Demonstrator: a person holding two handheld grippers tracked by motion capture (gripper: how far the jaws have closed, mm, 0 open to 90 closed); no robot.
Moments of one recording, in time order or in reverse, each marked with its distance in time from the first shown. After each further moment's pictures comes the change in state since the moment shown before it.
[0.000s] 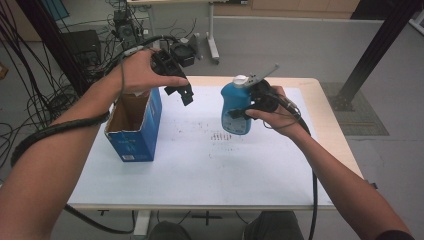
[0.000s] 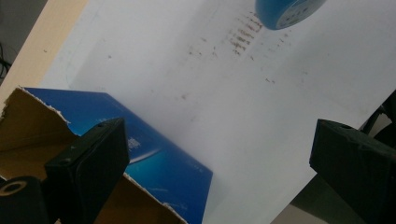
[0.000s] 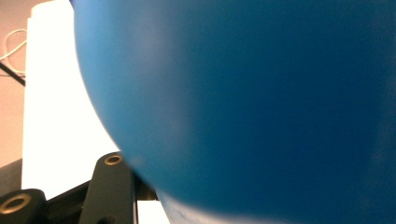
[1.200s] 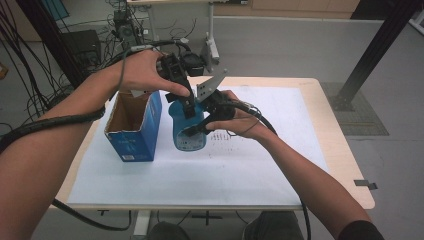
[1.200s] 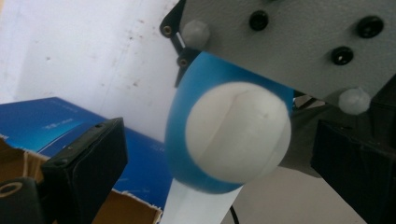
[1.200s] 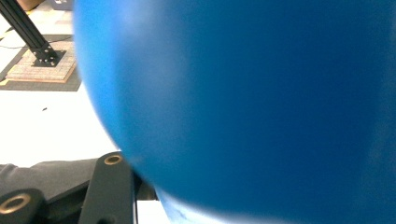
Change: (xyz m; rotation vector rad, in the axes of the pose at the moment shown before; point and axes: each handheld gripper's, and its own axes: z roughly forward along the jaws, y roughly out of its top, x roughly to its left) left arm -0.033 0.003 -0.007 0.100 -0.147 0.178; right arm 0.068 0.056 0.062 -0.083 0.373 -0.279
